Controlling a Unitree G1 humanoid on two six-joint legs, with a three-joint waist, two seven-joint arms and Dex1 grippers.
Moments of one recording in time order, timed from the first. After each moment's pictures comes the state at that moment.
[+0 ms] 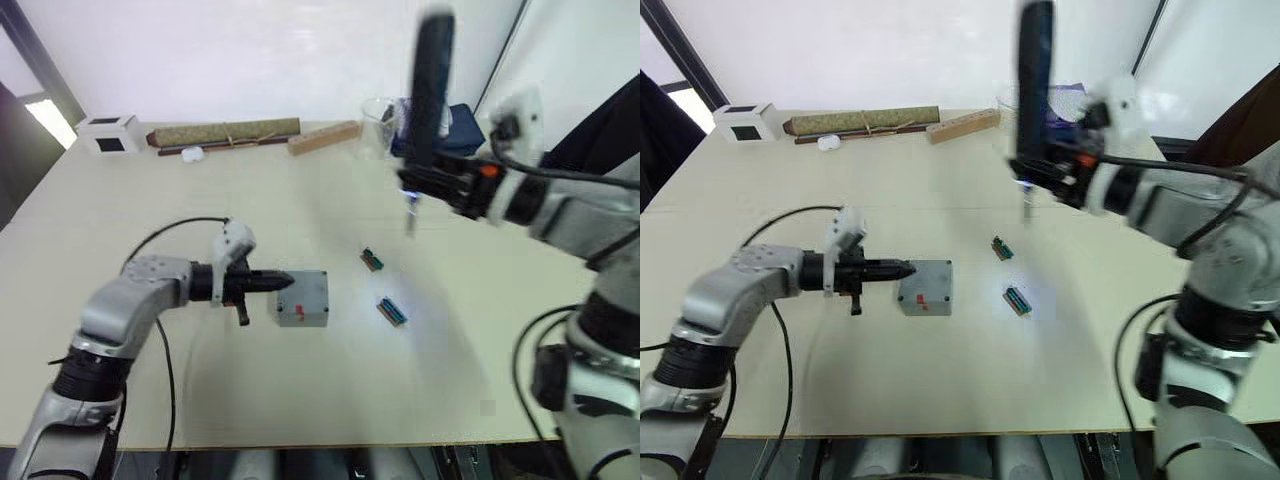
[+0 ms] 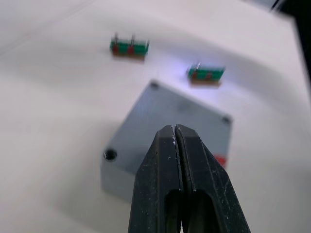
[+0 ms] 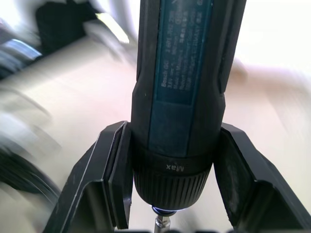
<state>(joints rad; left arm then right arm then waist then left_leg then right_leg) -0.52 0.70 -0.03 -0.26 -0.60 0.83 -1.07 -0.71 -0.77 -0.37 -0.33 0.82 1.52 0.39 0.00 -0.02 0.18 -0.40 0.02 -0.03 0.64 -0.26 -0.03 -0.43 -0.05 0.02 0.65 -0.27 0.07</state>
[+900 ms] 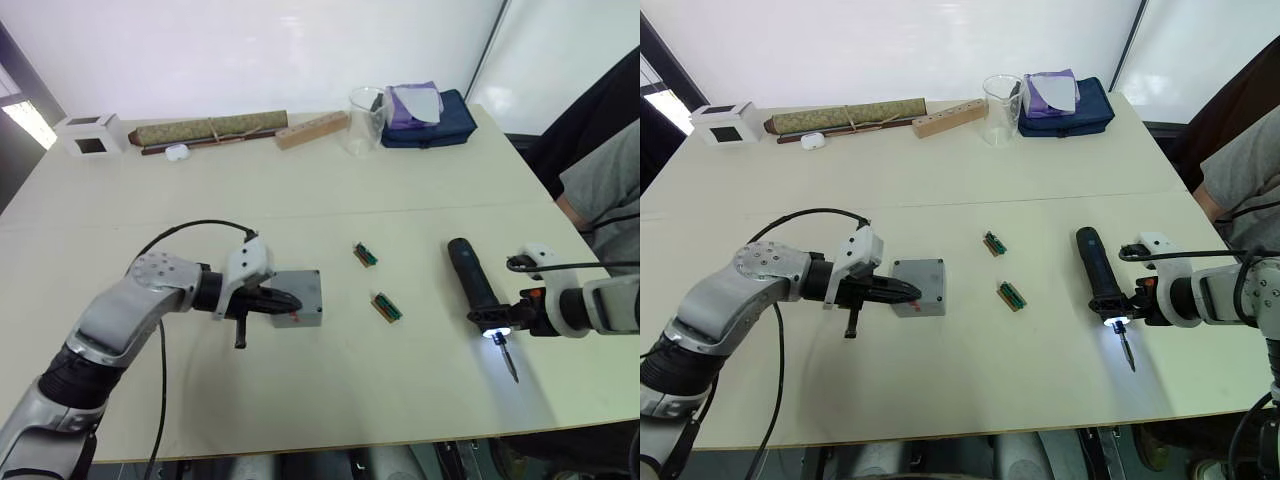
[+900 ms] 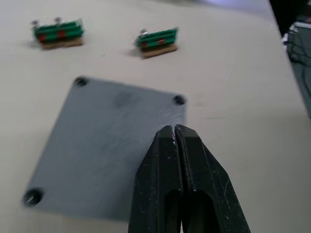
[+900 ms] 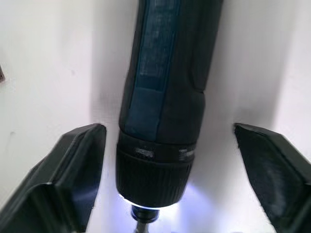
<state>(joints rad) -0.48 0.78 -0.21 -0.25 -0.45 0.66 -1.13 -0.39 -1.06 -0.20 -0.13 0.91 1.59 0.37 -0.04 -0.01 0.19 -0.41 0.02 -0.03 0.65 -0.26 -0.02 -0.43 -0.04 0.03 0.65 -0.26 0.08</state>
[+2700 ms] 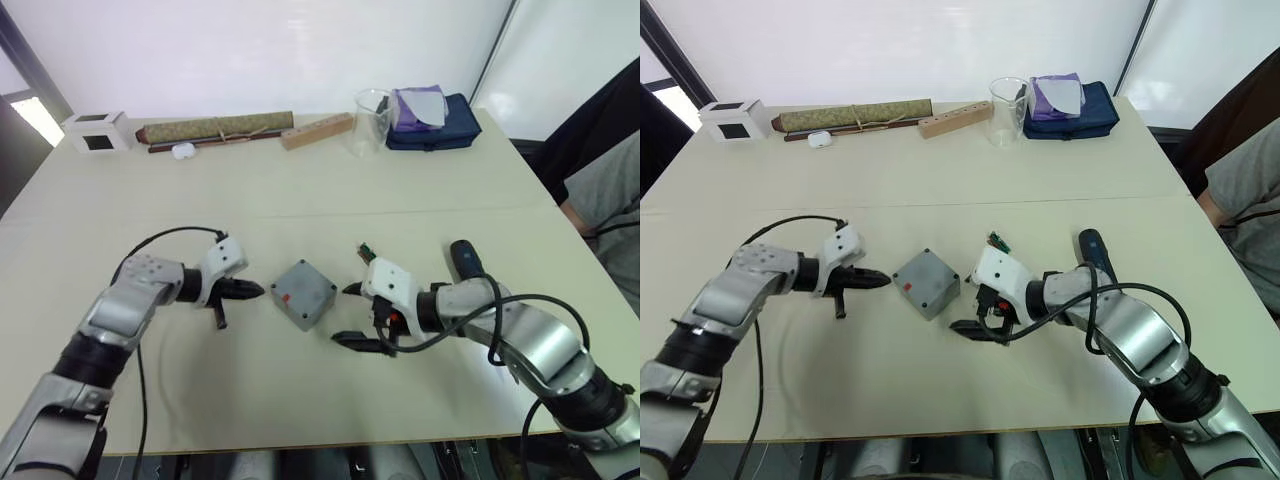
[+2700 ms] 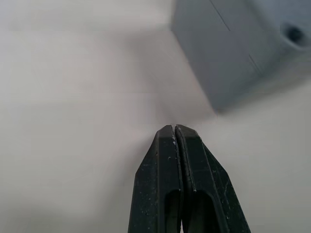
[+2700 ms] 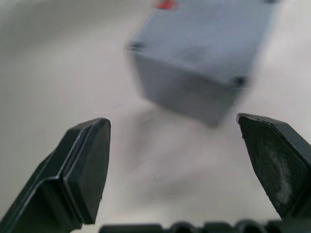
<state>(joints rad) -0.43 0.78 -0.20 0.01 -0.24 0.51 -1.16 -0.47 -0.74 0.36 -0.45 0.38 0.81 0.76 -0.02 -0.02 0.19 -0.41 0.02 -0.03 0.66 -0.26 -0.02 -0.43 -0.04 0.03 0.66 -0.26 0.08</state>
